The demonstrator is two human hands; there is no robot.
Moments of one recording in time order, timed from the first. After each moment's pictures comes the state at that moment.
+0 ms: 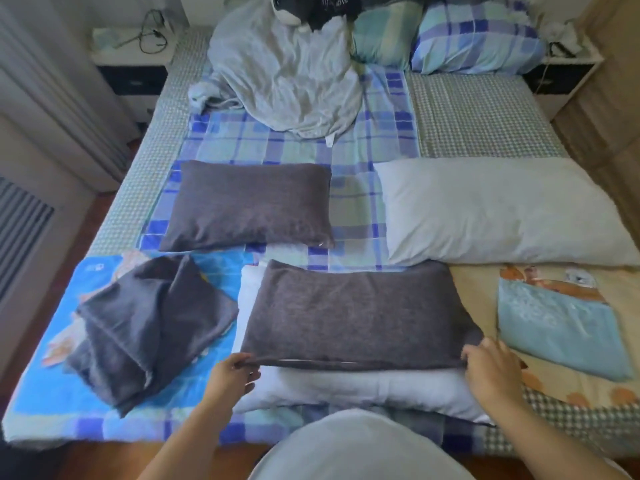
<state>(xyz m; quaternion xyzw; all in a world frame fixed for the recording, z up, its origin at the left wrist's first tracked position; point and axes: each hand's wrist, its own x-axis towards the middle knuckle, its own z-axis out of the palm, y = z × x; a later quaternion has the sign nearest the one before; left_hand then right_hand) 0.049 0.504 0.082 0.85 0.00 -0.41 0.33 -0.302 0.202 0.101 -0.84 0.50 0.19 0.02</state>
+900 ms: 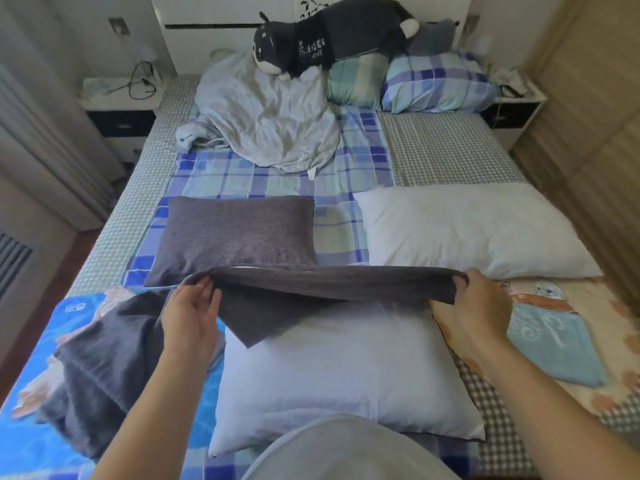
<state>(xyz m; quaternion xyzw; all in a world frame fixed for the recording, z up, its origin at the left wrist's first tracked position) 0.120 0.413 0.221 0.52 0.15 -0.27 0.80 -0.219 0.147 0.214 -0.75 0.63 -0.17 0.11</state>
